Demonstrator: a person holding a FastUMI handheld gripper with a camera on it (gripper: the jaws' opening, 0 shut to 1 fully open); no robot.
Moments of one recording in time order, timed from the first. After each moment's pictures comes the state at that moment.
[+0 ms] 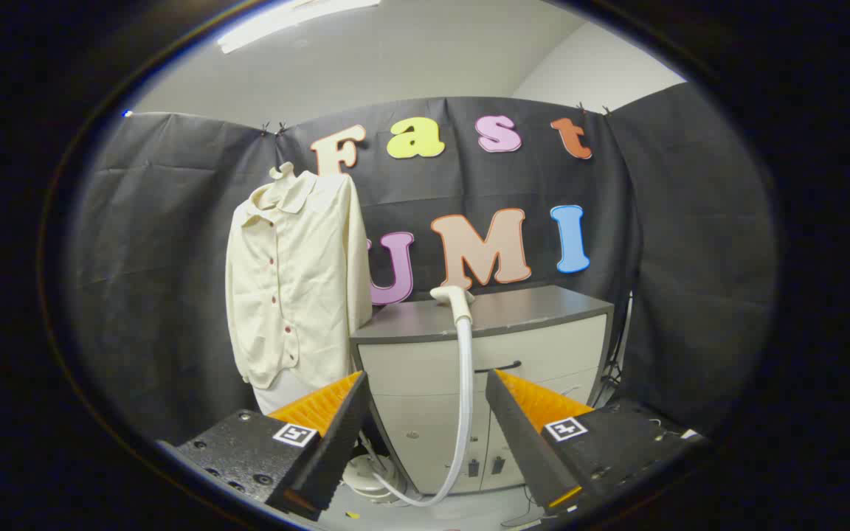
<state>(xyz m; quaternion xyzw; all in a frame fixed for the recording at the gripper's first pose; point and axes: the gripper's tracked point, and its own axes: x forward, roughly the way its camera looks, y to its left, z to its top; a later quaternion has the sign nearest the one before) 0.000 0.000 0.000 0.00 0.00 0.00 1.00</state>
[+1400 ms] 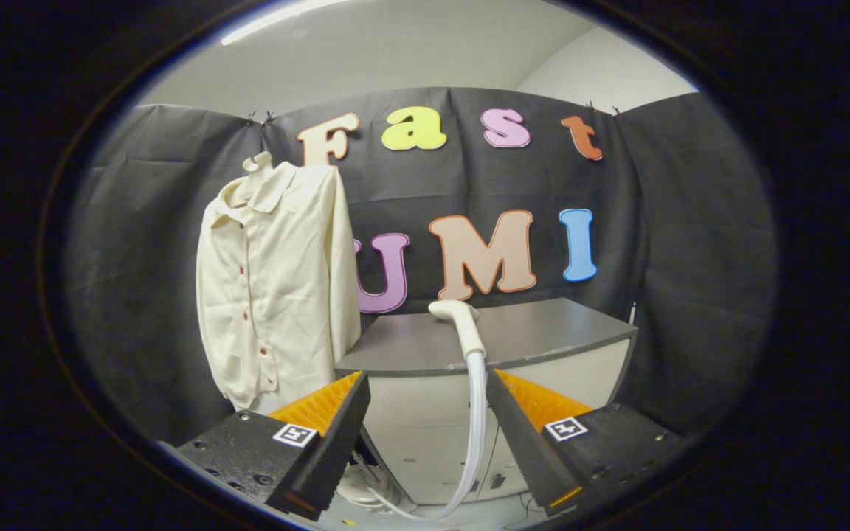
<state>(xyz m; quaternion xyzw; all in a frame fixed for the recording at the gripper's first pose) 0.108 0.022 0.058 -0.02 0.01 -0.03 1.00</state>
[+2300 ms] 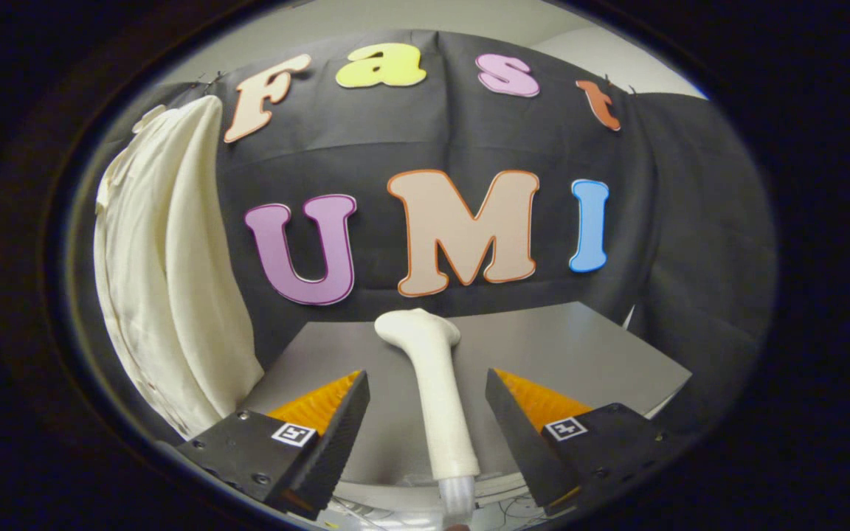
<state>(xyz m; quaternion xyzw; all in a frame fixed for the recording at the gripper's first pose) 0.334 -0.027 0.107 0.00 0.11 -0.09 0.99</state>
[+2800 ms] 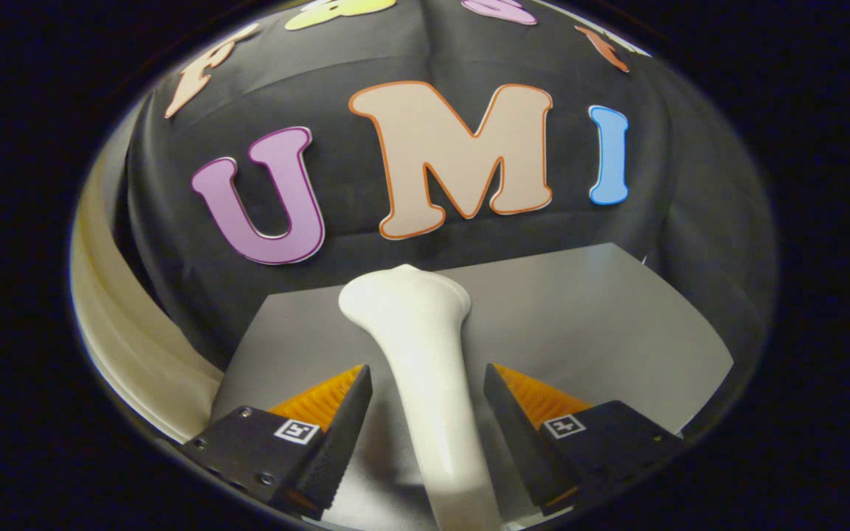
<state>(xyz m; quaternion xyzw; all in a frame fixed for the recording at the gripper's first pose) 0.413 -0.041 0.082 0.05 0.25 -0.10 0.96</state>
